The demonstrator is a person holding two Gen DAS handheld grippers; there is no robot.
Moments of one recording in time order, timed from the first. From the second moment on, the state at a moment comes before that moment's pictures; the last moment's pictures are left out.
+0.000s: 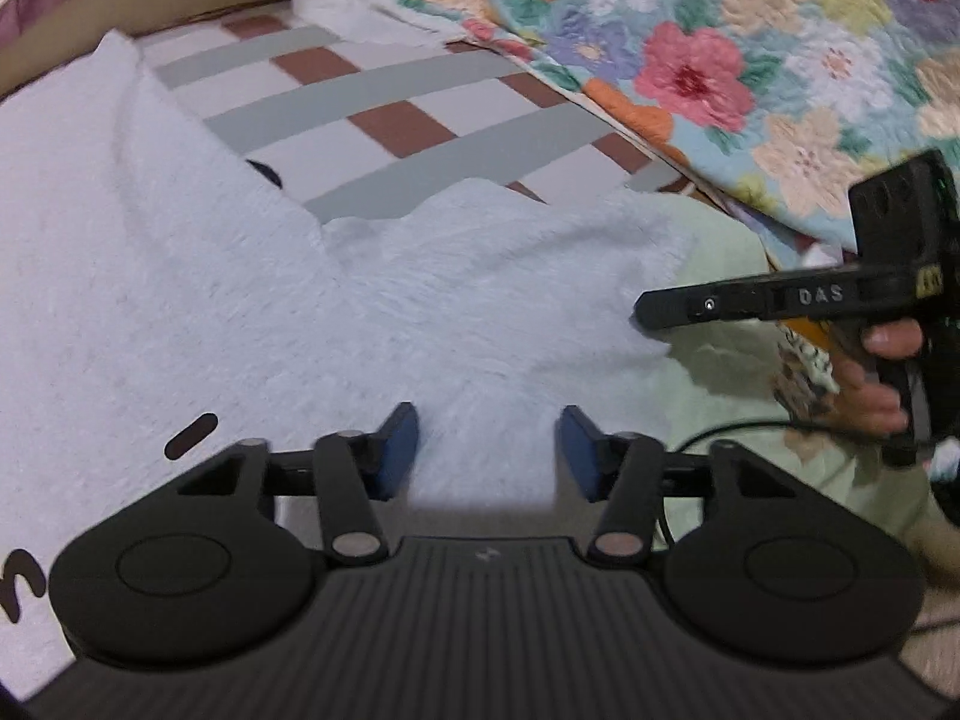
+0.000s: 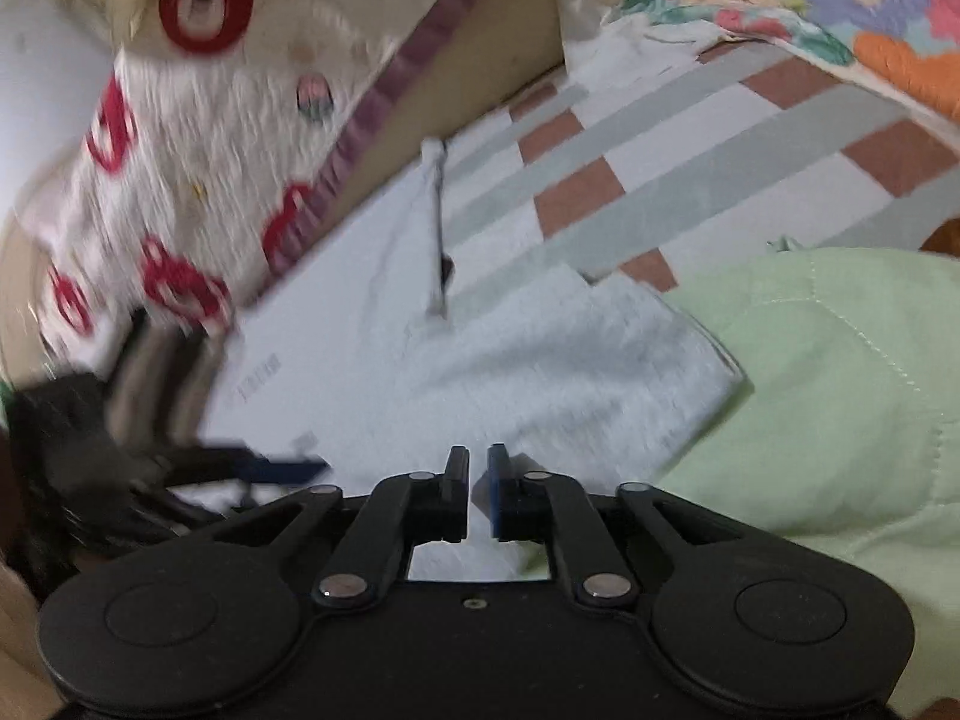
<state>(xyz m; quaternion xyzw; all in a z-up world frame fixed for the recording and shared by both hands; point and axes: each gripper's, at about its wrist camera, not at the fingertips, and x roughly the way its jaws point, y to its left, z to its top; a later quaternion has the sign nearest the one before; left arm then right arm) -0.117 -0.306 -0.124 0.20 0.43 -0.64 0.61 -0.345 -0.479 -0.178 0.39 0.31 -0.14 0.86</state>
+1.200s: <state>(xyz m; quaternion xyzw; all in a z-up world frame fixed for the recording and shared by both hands) -0.073 -0.271 -0.118 0.11 0.49 -0.62 0.60 -0.250 -0.375 -0.126 0.12 0.32 -0.09 0.94</state>
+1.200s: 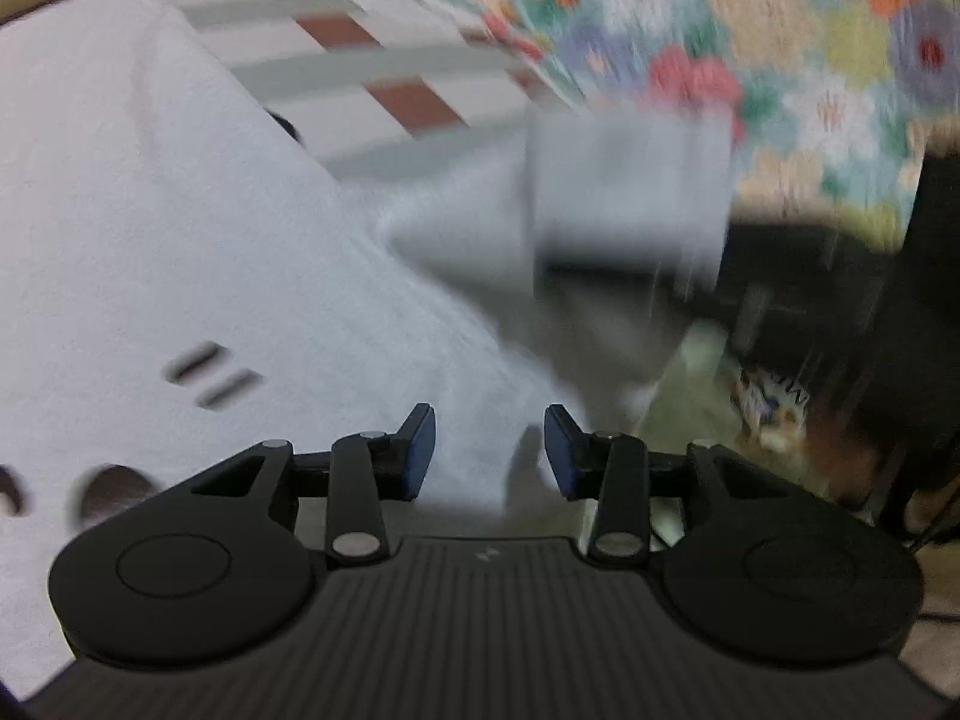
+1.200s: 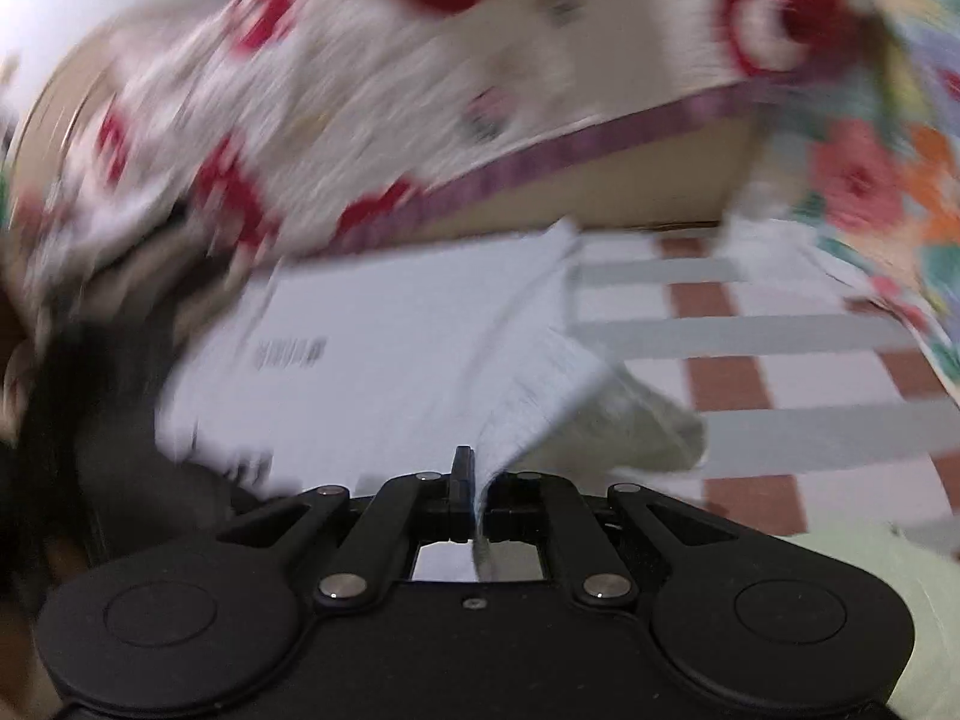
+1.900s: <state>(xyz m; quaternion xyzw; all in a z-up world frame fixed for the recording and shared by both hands) -0.072 -0.284 -0.109 0.13 0.46 -0.66 0.57 -0.259 -0.333 -0.170 0.09 0.50 0.07 0.86</state>
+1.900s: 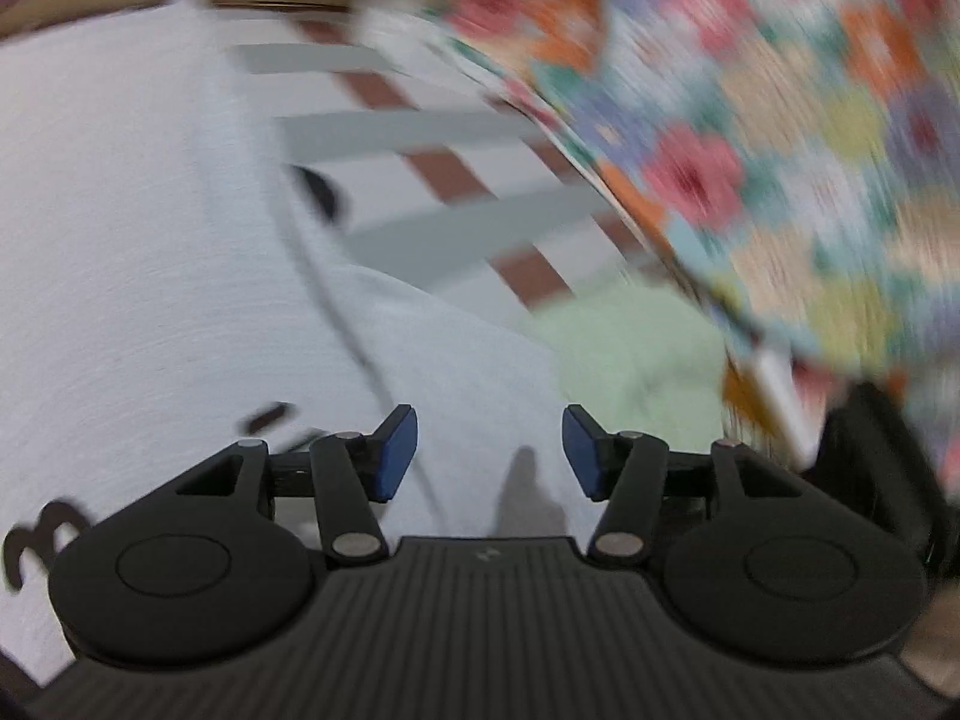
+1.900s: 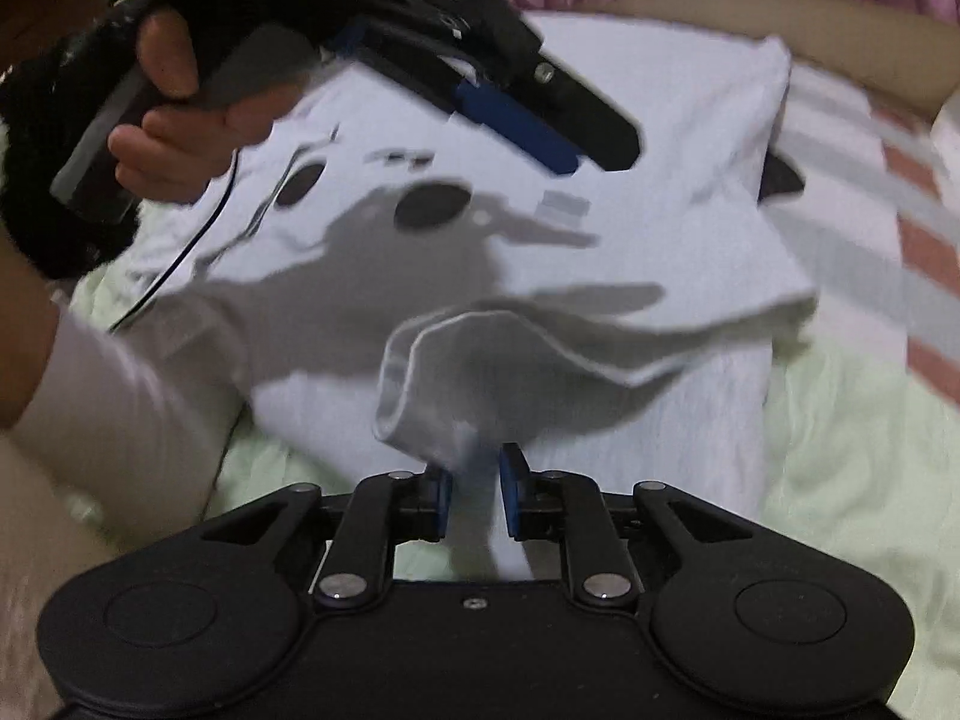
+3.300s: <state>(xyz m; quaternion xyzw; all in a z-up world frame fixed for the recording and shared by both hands) -0.105 -0.337 -0.118 0.23 0.41 -0.62 0.63 -0.292 -0.326 -0.149 -0.07 0.36 -0.10 0.93</state>
